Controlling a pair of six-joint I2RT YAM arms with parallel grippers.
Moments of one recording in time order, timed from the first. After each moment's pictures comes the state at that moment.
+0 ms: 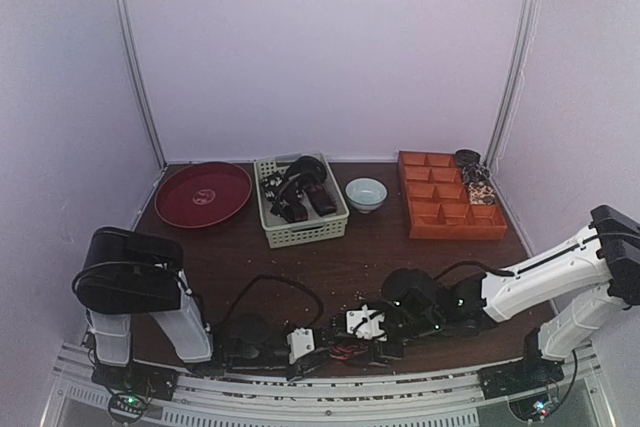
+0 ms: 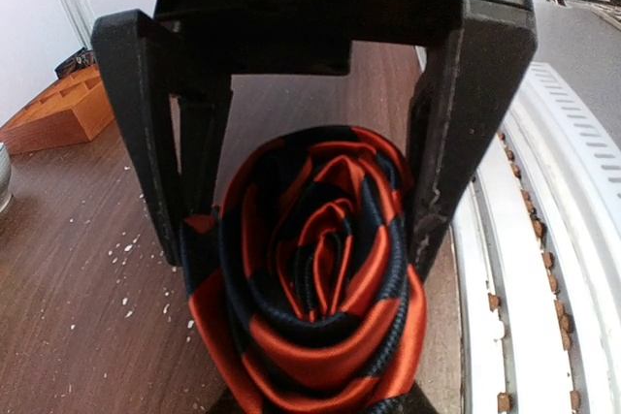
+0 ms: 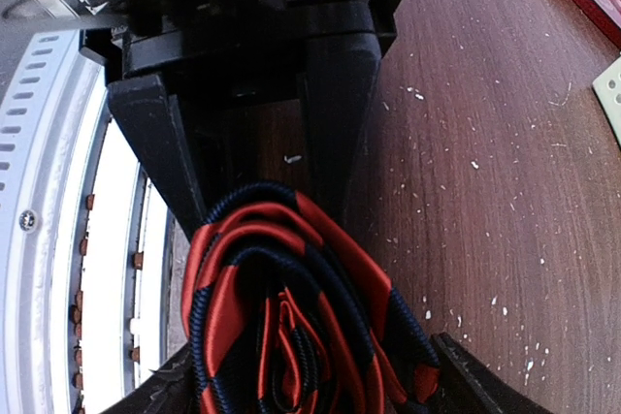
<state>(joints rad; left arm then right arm) -1.36 2.02 0.43 1.29 0.01 0.19 1.22 1.47 0.60 0.09 -0.13 -0.35</state>
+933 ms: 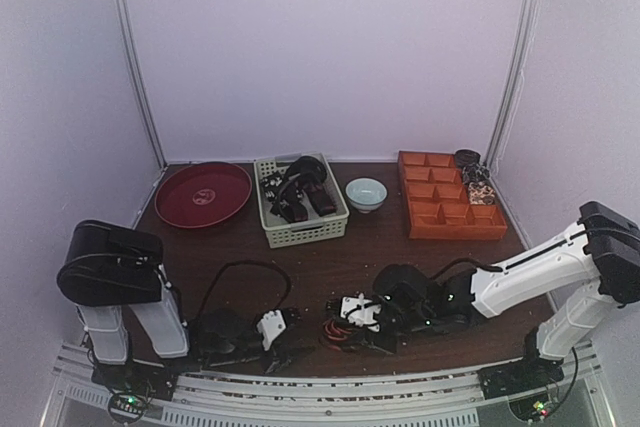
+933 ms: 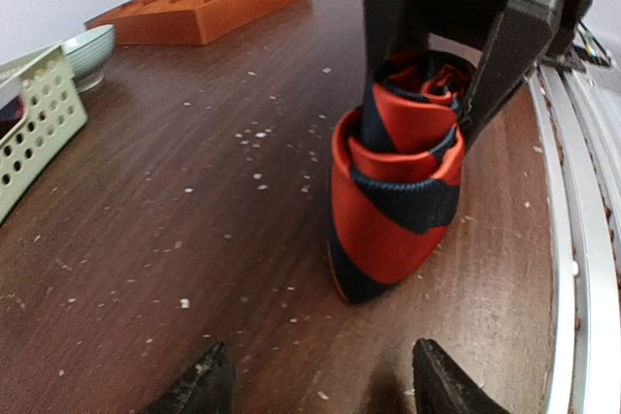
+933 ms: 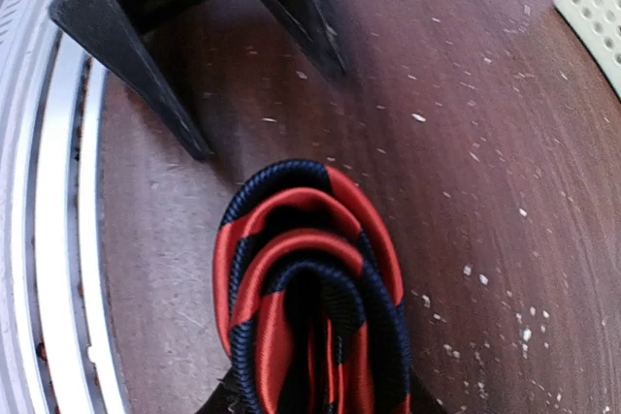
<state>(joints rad) -1.31 1.93 0.27 1.31 -0.13 0.02 1.19 1.54 0.65 0.07 -0.07 -0.21</state>
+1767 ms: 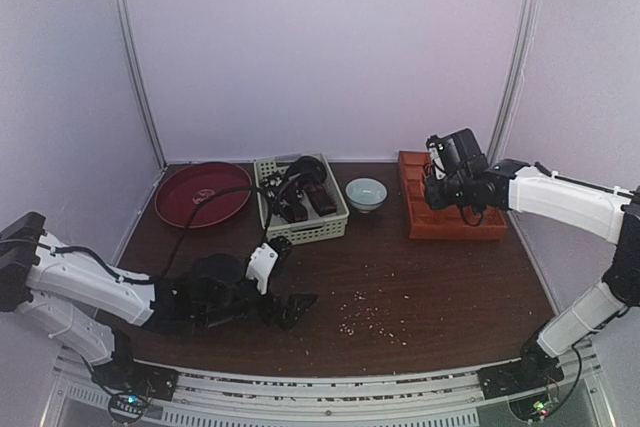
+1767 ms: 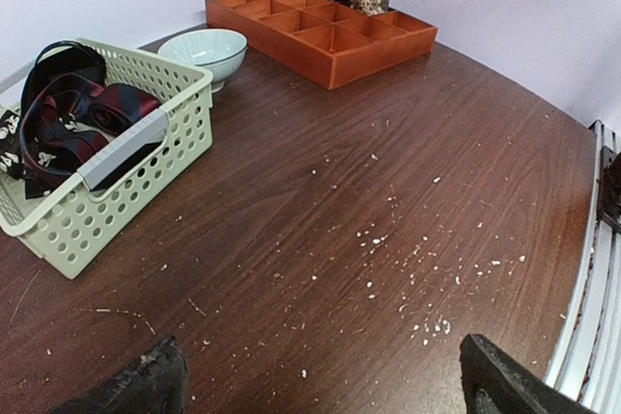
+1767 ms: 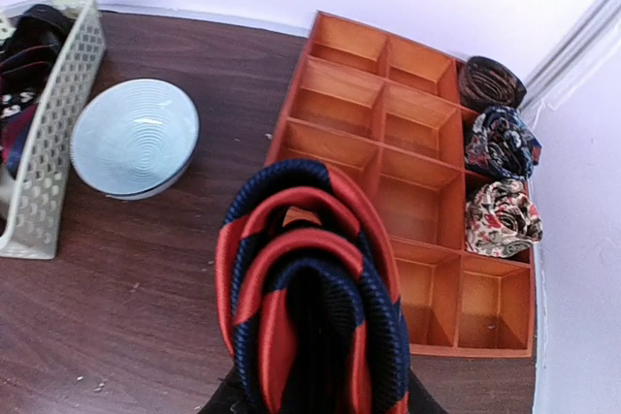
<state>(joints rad) -1.21 1.35 0.50 0.45 -0.29 -0.25 0.55 1.46 1.12 -0.41 0.44 0.14</state>
